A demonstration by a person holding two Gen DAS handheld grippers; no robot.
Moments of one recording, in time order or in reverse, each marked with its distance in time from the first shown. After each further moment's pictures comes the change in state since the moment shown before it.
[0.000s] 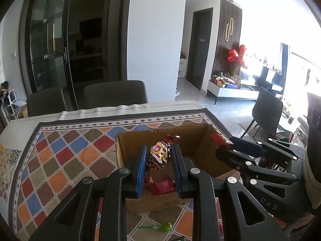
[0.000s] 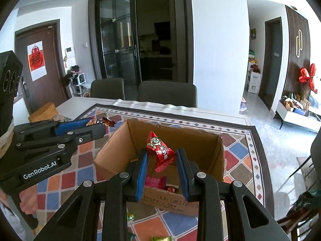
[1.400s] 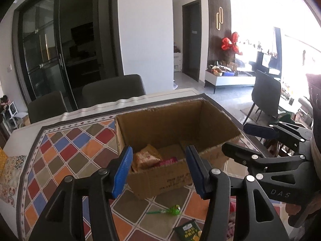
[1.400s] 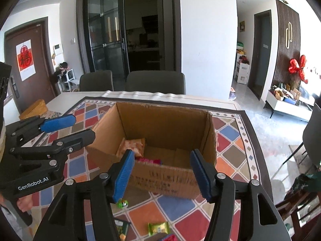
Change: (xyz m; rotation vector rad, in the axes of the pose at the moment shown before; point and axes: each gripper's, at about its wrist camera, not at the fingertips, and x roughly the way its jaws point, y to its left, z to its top) left arm -0.013 -0.010 -0.046 0.115 0.020 0.010; right arm -0.010 0.001 -0.034 0.045 0.049 -0.082
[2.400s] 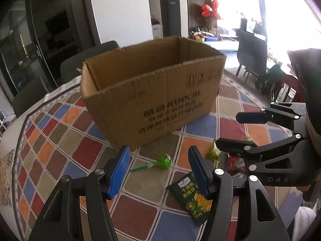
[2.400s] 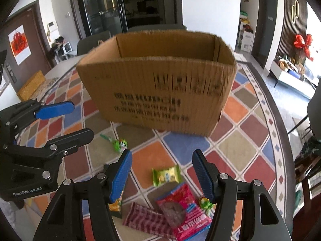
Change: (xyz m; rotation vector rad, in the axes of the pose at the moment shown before) left arm 0.026 -0.031 -0.087 0.145 0.206 -0.081; right arm 0.031 0.004 -0.095 0.029 0.262 0.020
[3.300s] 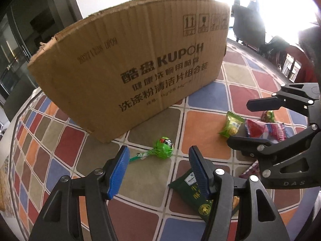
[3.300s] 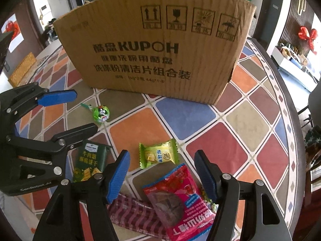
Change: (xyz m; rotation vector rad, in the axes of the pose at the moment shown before) left arm 0.067 -0.008 -0.015 0.091 0.147 0.000; right arm 0.050 -0.006 -0.024 -0.017 0.164 -0.026
